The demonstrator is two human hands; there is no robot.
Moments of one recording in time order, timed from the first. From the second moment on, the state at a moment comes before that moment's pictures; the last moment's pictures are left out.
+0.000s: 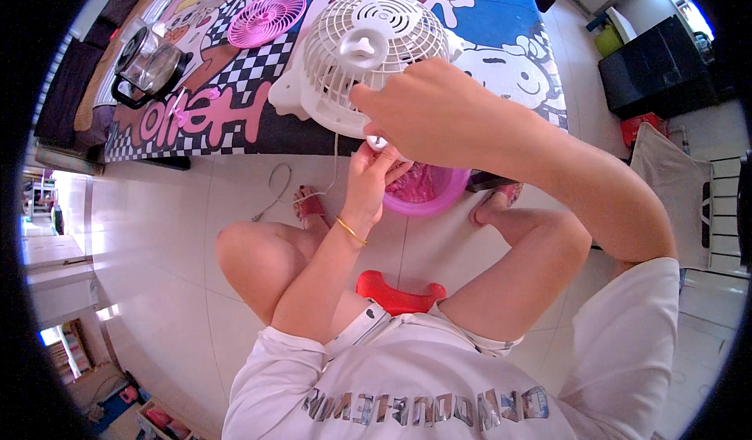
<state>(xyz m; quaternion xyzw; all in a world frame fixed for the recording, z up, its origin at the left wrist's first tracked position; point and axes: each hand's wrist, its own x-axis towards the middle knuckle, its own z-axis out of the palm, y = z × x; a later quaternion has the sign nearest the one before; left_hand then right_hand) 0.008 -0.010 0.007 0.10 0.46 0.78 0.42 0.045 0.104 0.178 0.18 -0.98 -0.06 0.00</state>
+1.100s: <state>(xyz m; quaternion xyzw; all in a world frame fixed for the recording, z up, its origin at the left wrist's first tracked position) 0.009 -0.008 0.005 0.10 0.48 0.77 0.40 0.042 0.114 0.170 -0.08 -0.99 0.11 -0.06</state>
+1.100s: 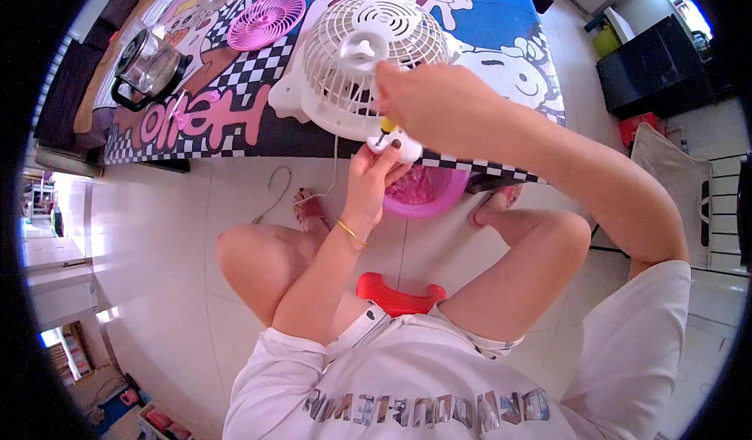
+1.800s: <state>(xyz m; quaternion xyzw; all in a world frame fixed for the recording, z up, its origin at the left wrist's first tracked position) 0.013 -0.010 0.011 0.09 0.47 0.79 0.38 0.042 0.097 0.188 0.20 -0.98 -0.06 0.00</state>
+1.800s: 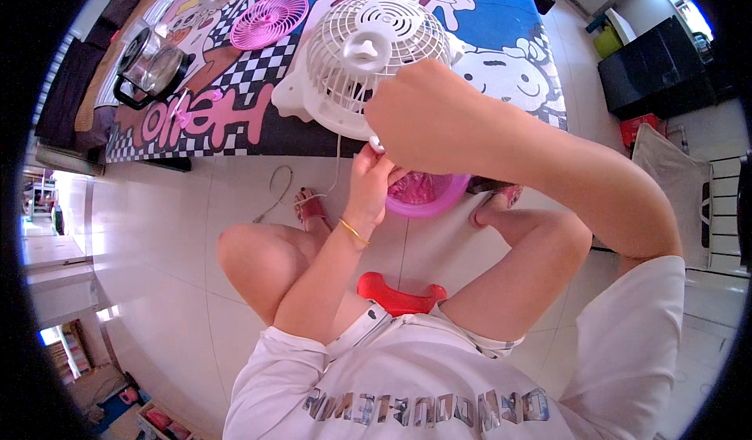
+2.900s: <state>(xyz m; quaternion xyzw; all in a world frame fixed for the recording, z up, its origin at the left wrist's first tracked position) 0.012 -0.009 0.012 0.09 0.48 0.77 0.40 0.043 0.093 0.173 0.00 -1.00 0.05 -0.01</state>
